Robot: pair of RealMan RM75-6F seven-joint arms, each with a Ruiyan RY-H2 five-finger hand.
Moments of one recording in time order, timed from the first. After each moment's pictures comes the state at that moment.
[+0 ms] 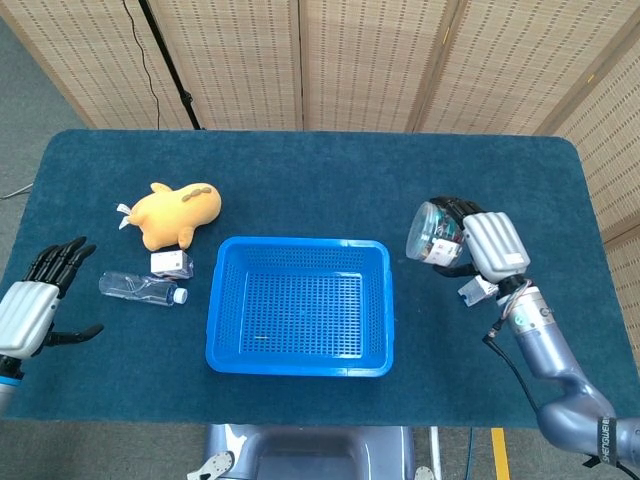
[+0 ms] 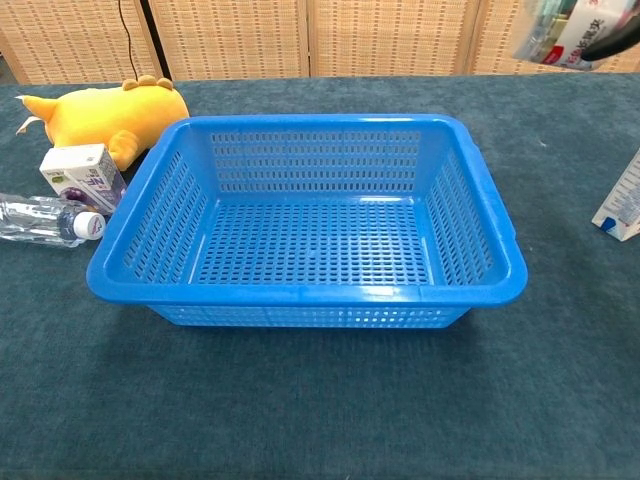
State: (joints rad) left arm -0.26 -0.90 -0.06 -1.83 1.51 1.32 -0.12; right arm 0.66 -1.08 0.23 -1.74 -1.14 1.08 -0.03
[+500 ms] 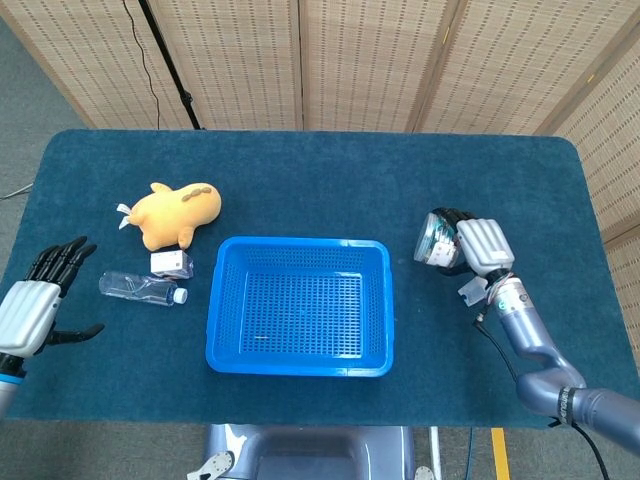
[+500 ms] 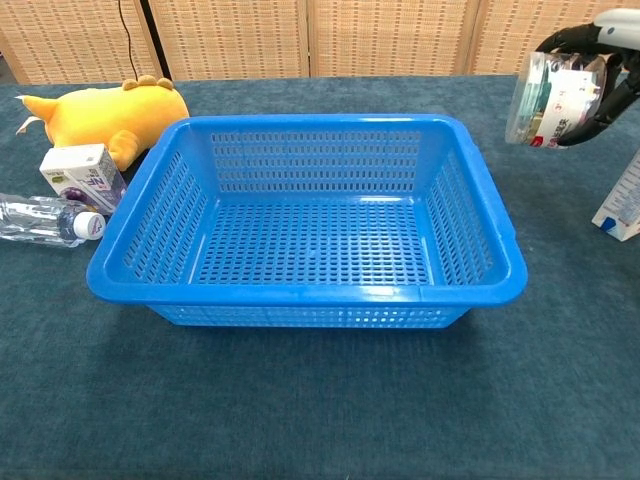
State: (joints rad) left arm -0.26 -0.91 -0.07 -1.83 1.48 1.31 -0.11; right arm 0.71 -1.36 0.20 -1.28 -1.15 0.92 0.04
